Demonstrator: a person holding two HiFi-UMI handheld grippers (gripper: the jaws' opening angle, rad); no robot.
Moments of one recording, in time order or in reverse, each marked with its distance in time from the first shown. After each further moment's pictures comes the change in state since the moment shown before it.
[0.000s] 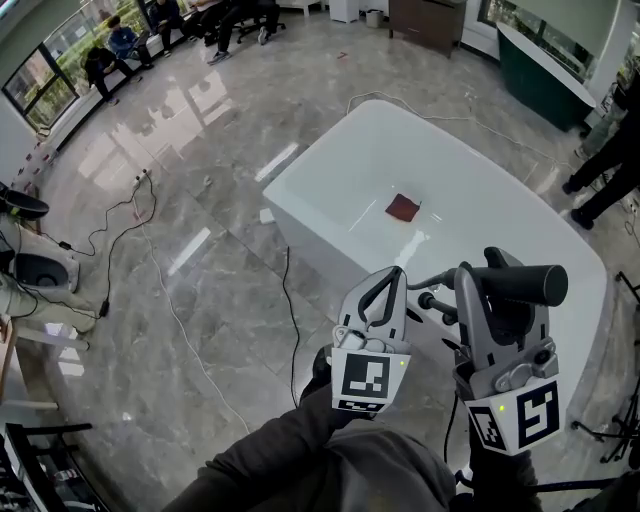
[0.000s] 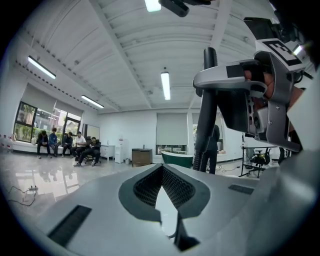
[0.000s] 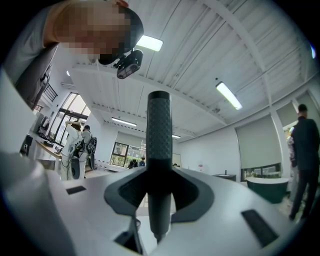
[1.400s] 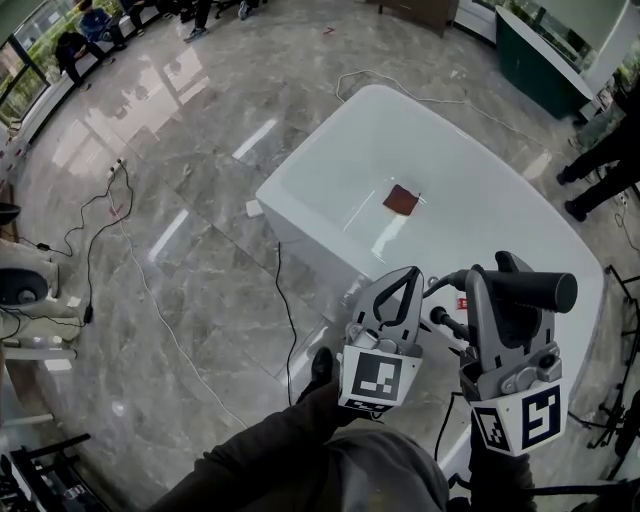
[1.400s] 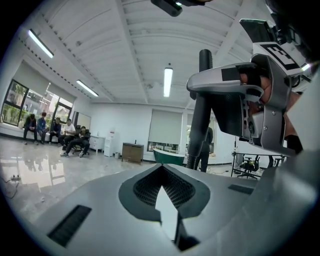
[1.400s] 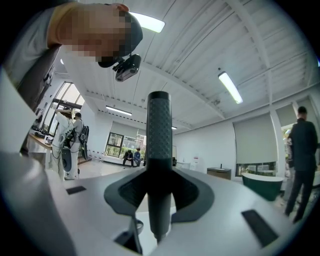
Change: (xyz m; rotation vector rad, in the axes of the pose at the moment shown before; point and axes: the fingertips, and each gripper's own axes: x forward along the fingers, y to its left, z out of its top) left arm 0.064 0.074 -0.032 -0.086 0.026 -0.136; right arm 0.111 0.005 -0.053 -0.021 0.106 -0.060
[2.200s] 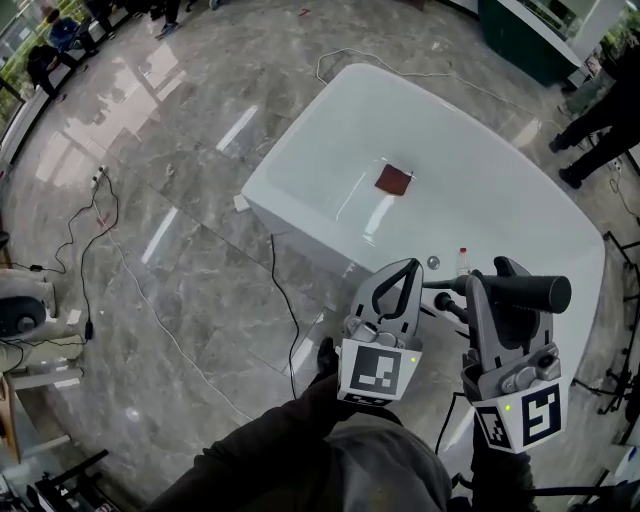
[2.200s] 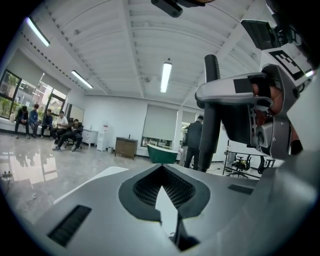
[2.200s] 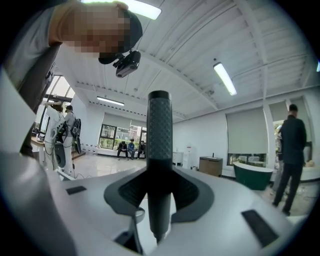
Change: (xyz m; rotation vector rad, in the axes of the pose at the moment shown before) left arm 0.022 0.021 -0.020 -0.031 0.041 -0.080; right arm 0.017 -0.006 -0.044 0.027 0.120 -0.072
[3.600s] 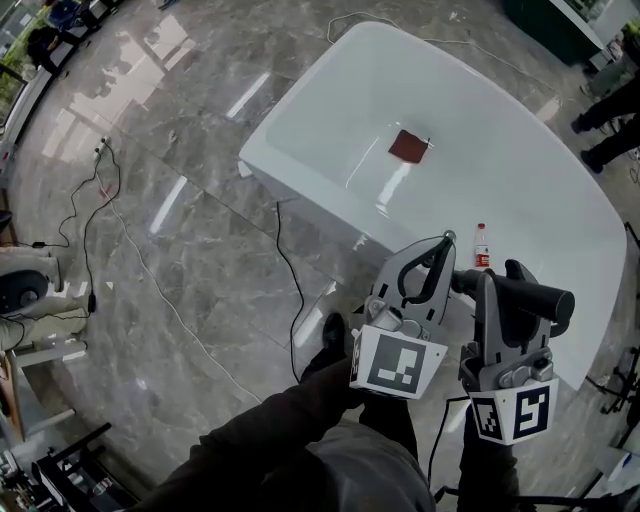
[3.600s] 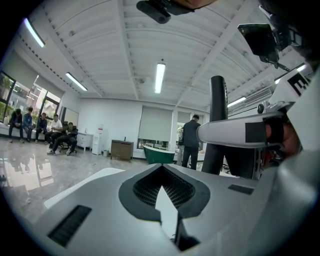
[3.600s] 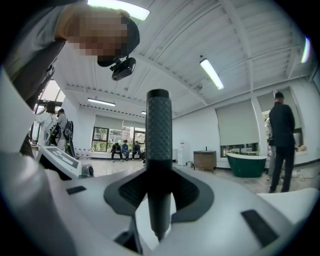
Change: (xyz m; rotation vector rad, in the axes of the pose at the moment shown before) left arm 0.023 -0.035 -0.029 0.053 -0.016 -0.049; right arm -0.028 -0.026 -0.096 0.094 0.002 -0.082
